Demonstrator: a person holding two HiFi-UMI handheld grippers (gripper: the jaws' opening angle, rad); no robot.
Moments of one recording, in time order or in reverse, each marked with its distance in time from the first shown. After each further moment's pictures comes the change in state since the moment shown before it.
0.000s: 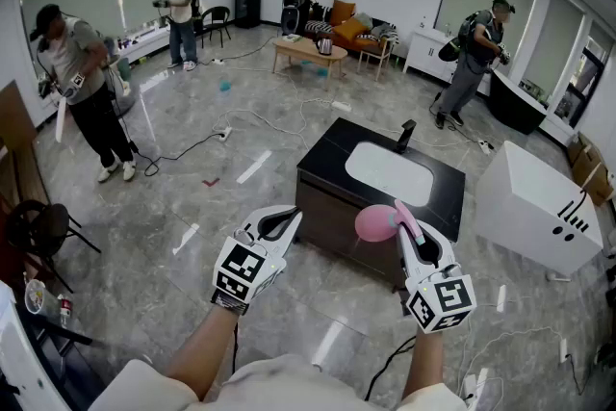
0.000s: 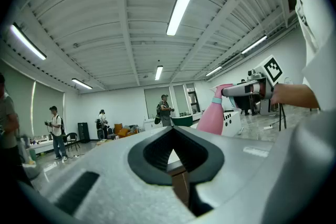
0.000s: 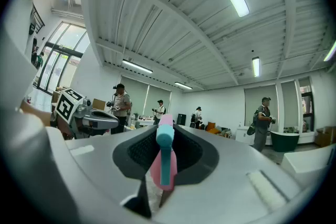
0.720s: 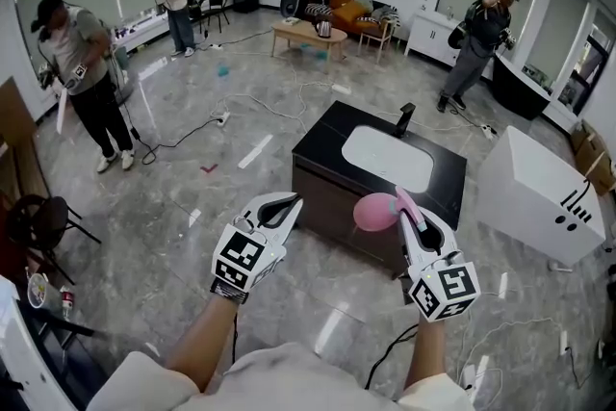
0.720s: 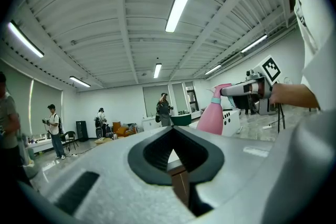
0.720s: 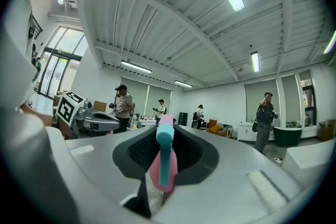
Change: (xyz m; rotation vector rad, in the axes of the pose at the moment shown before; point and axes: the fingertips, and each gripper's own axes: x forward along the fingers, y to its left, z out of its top) left arm 0.035 -0.011 -0.006 -0.001 0.016 -0.014; right arm 0.005 -0.033 -0.015 0.041 0.004 0.018
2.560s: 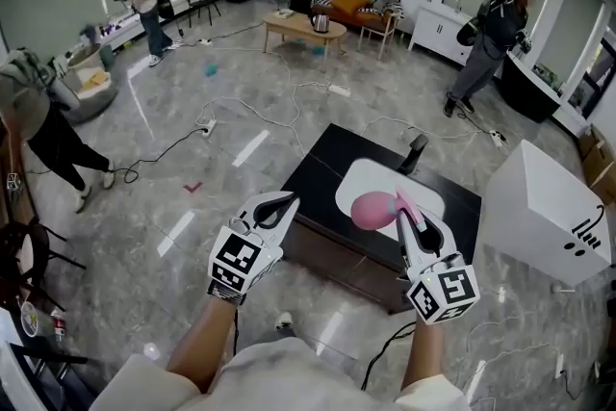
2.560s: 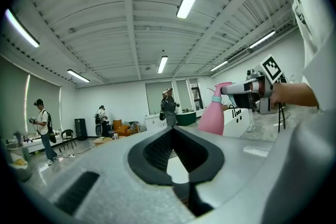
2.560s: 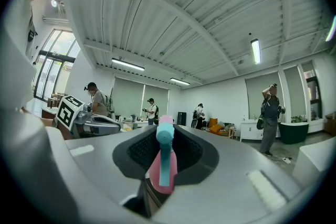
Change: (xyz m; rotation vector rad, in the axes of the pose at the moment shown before) left arm 0.250 0.192 -0.047 -0.013 0.021 0.006; right arm 0.263 -0.176 -0.039 0.042 -0.003 0.003
